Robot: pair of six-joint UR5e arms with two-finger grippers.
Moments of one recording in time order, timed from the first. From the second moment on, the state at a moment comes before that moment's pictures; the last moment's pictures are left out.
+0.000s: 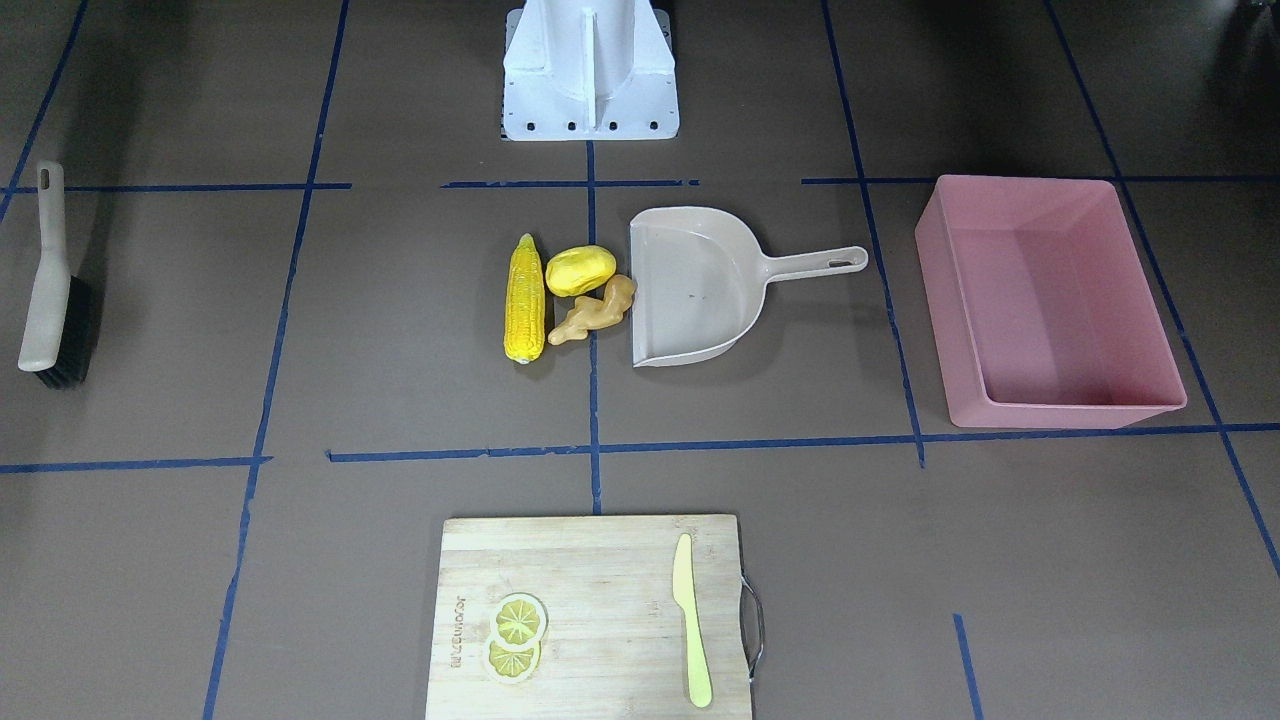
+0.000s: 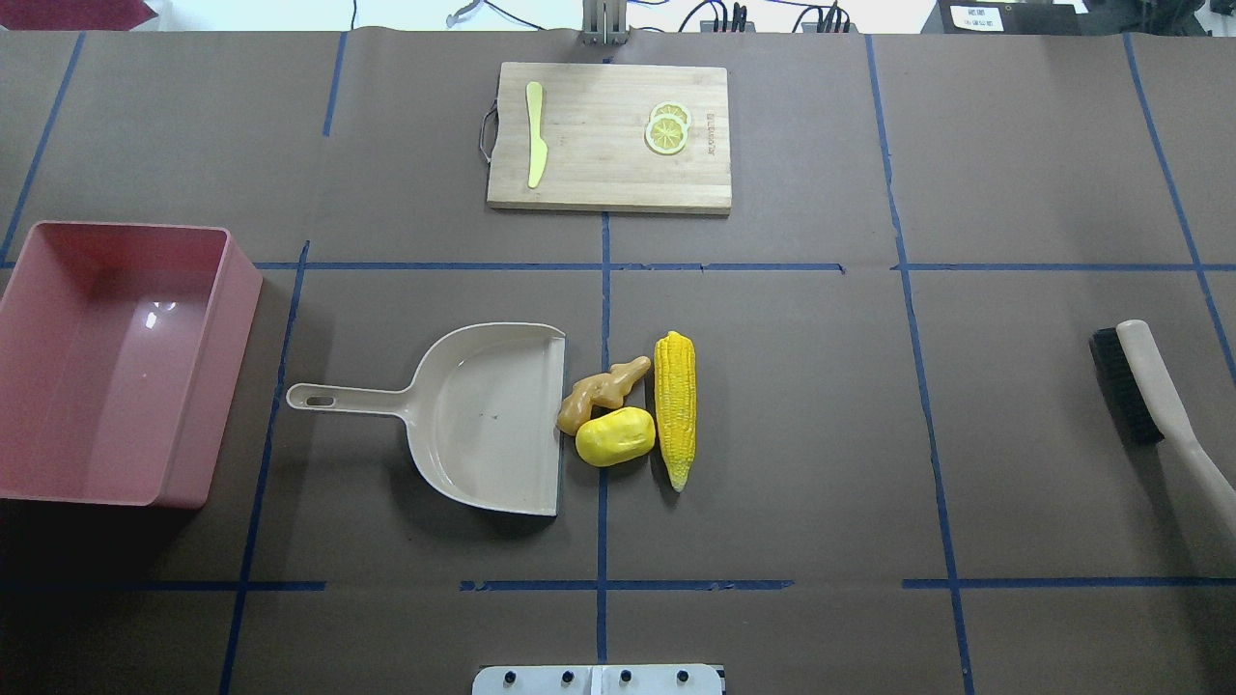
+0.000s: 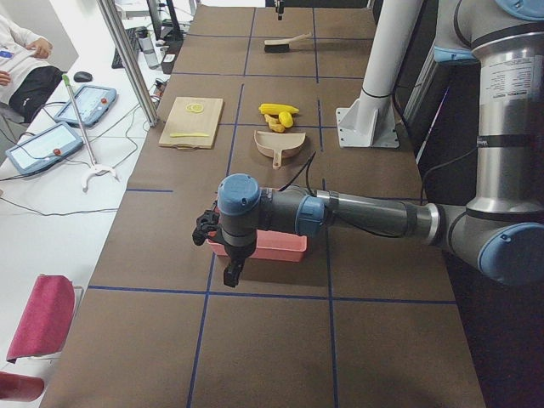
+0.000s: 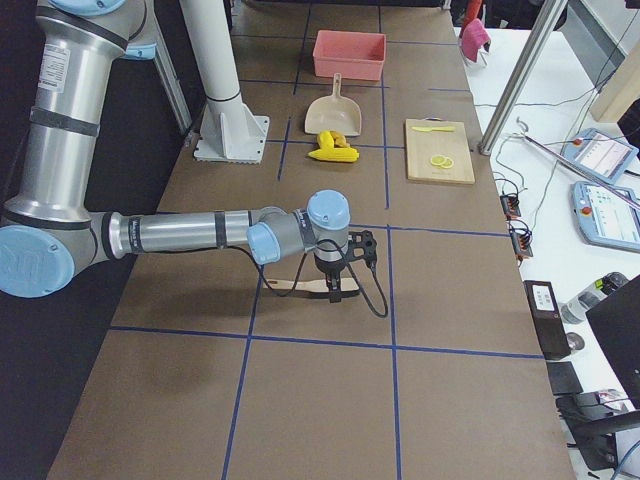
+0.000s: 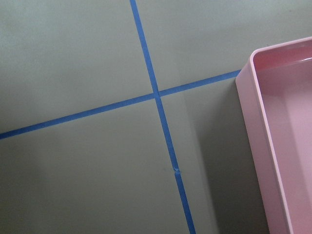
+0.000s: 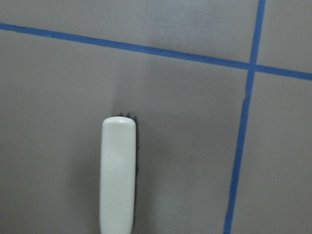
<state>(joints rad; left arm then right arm) -1.57 -1.49 -1.78 -1.57 -2.33 0.17 1.26 -1.84 1.88 -1.23 2.30 0.35</state>
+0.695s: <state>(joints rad) -1.57 -1.50 -1.78 -1.57 -2.33 0.17 0.99 -1.97 1.89 -0.95 2.19 0.65</state>
